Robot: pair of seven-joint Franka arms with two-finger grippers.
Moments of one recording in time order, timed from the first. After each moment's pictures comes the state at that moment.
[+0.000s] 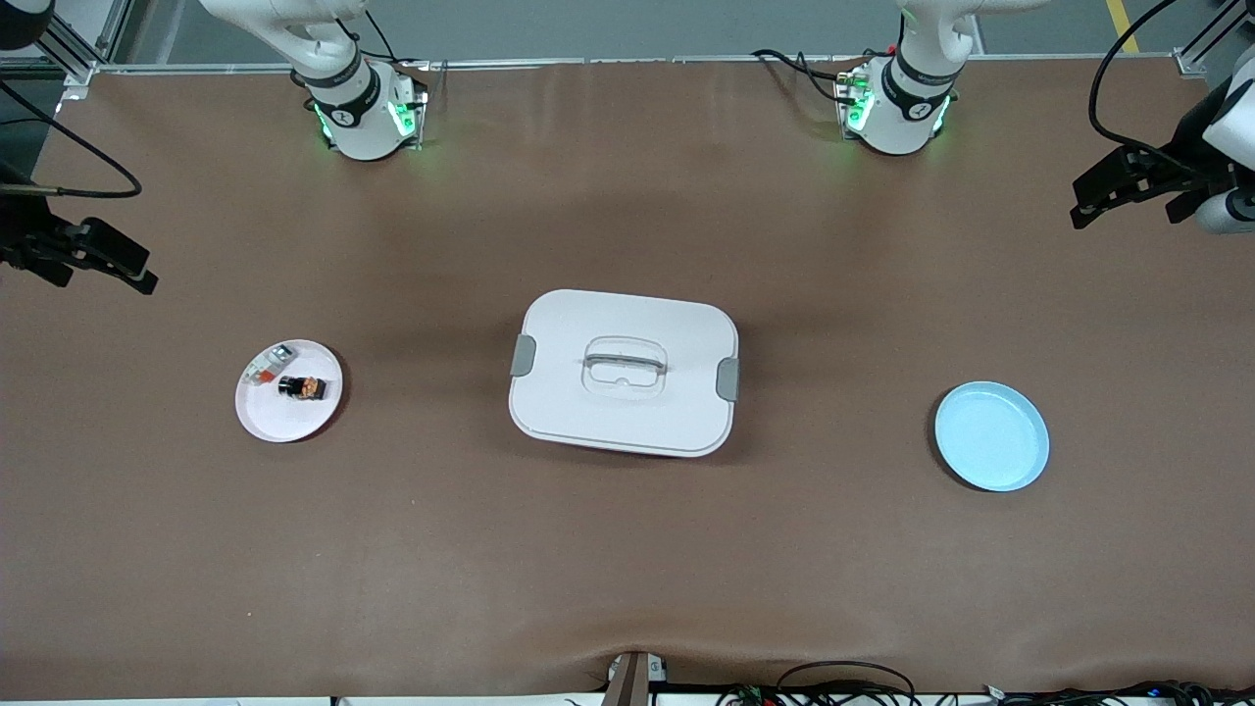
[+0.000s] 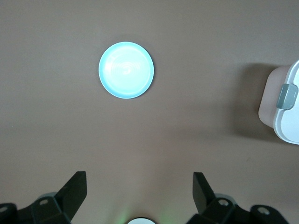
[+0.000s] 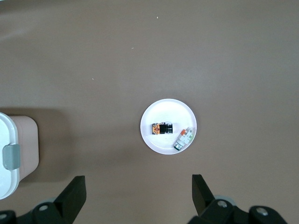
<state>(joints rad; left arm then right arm) 0.00 -0.05 -0.09 -1.52 0.02 1.45 -0.12 0.01 0.00 -0.02 -1.58 0.01 1.64 0.10</state>
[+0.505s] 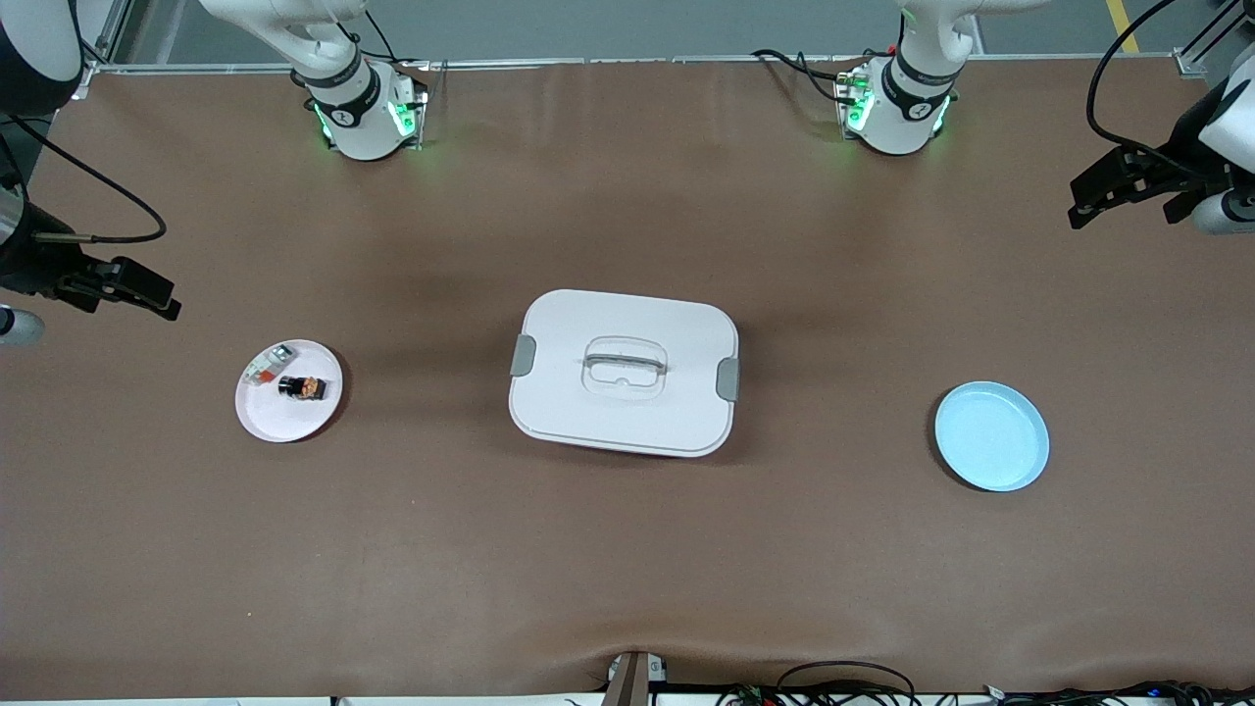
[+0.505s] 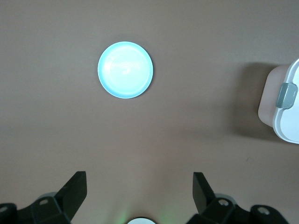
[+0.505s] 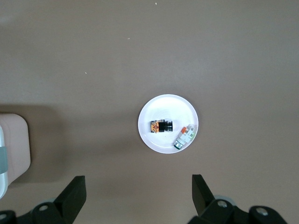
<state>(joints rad) 0.00 -0.04 -0.09 -1.52 0.02 1.45 -0.12 0.00 0.06 -0.03 -1.59 0.01 1.65 0.10</state>
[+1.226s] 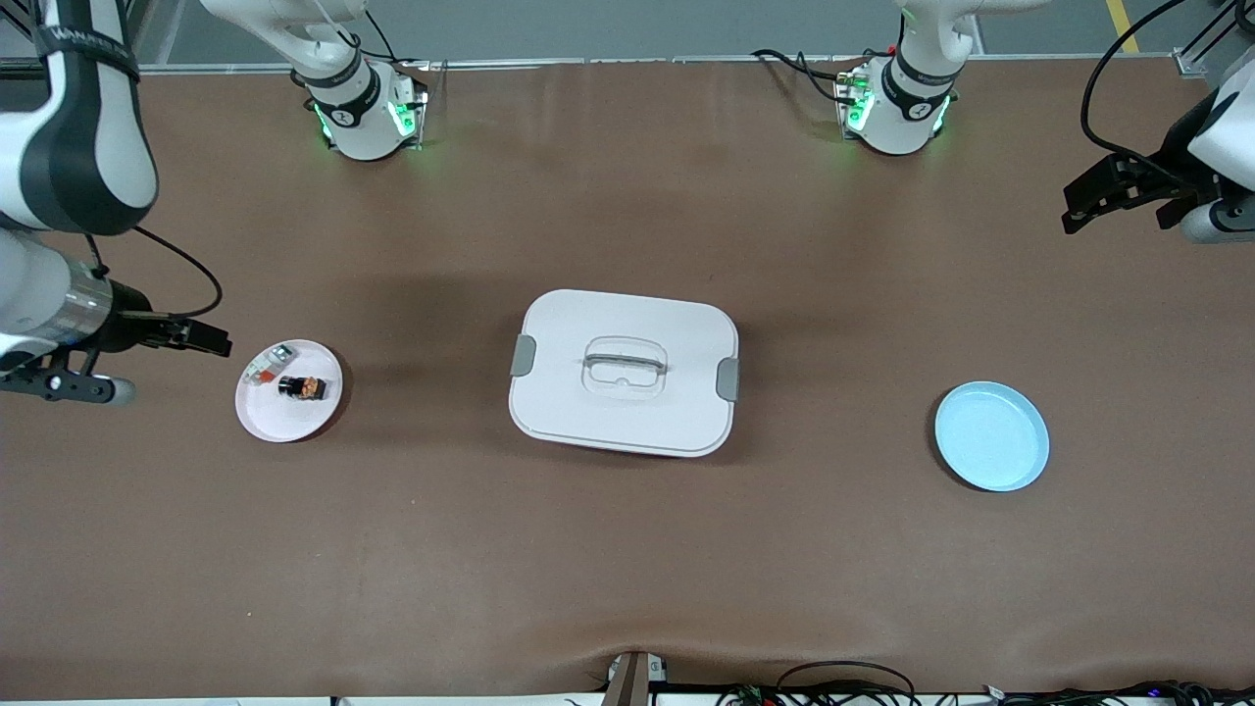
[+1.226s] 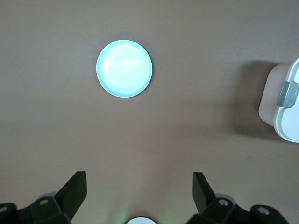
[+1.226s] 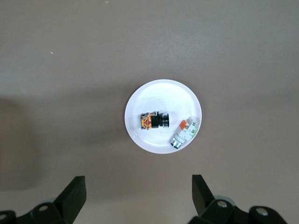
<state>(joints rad) 0.00 -0.03 -0.09 -1.52 0.02 1.45 -0.12 -0.02 0.17 -0.03 -1.77 0.00 1.82 0.10</state>
